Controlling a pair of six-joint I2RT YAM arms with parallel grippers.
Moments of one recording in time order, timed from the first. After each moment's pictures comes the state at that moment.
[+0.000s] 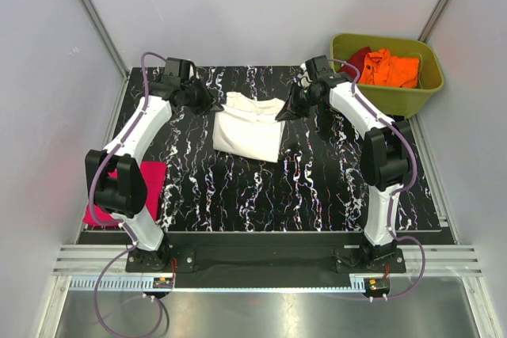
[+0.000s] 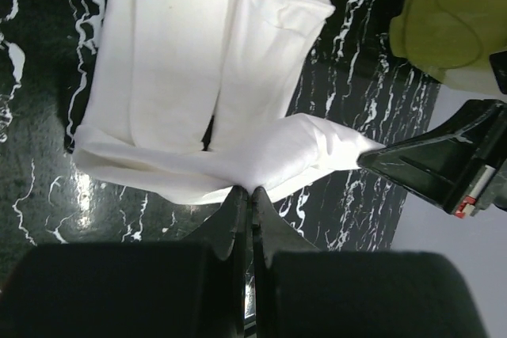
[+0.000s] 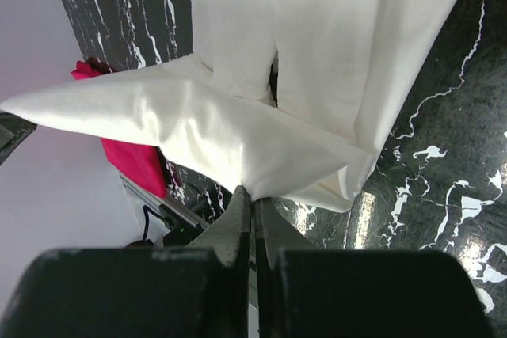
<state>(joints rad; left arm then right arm) -0.21 1.70 1.51 -0.63 0.34 -0.73 0.33 2.03 1.77 -0.73 -0.54 0.63</state>
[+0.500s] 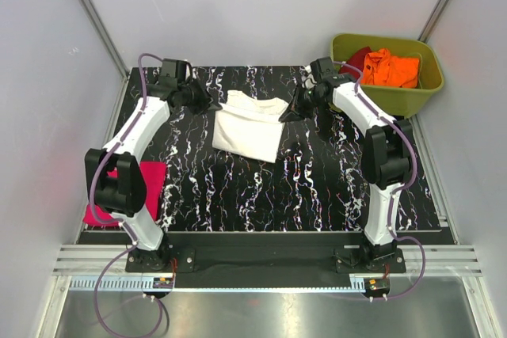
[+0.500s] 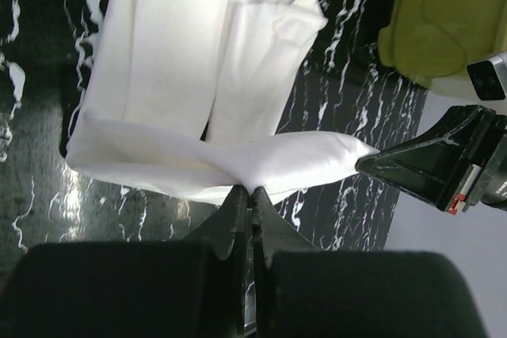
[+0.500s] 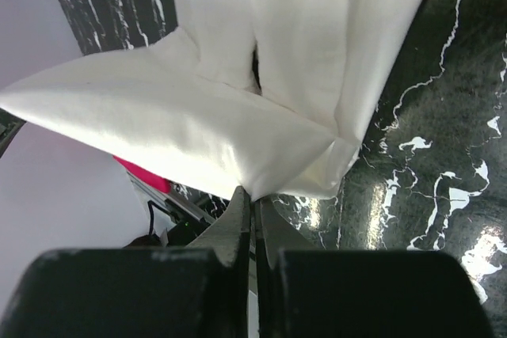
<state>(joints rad) -0.19 1.72 1.52 -0.57 0.37 -0.73 0.29 2.04 1.78 -0.74 -0.58 0.63</state>
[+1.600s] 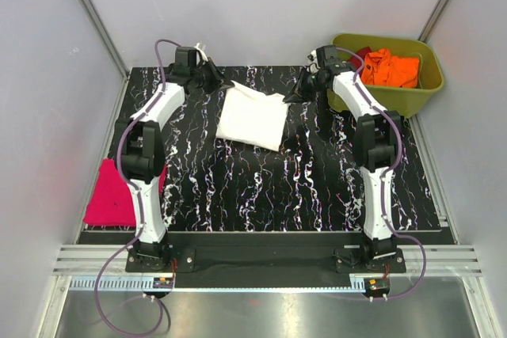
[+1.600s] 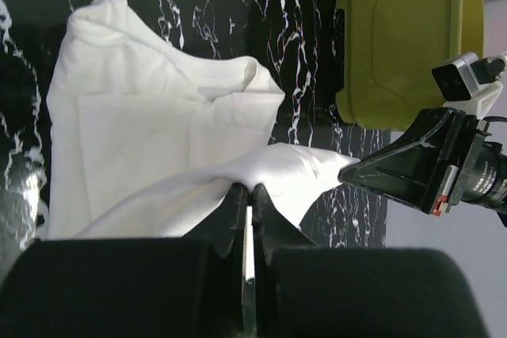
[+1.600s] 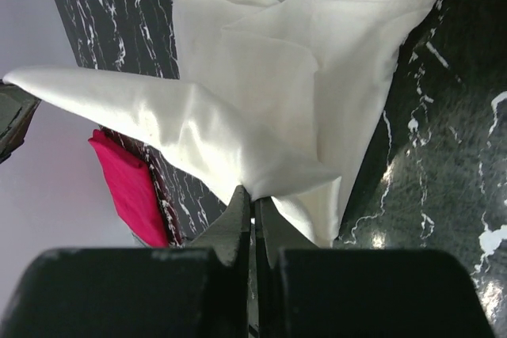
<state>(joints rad) -0.17 2.08 1.75 -0.26 0.50 -0.73 0.22 2.31 2.10 -0.72 -0.57 0.61</state>
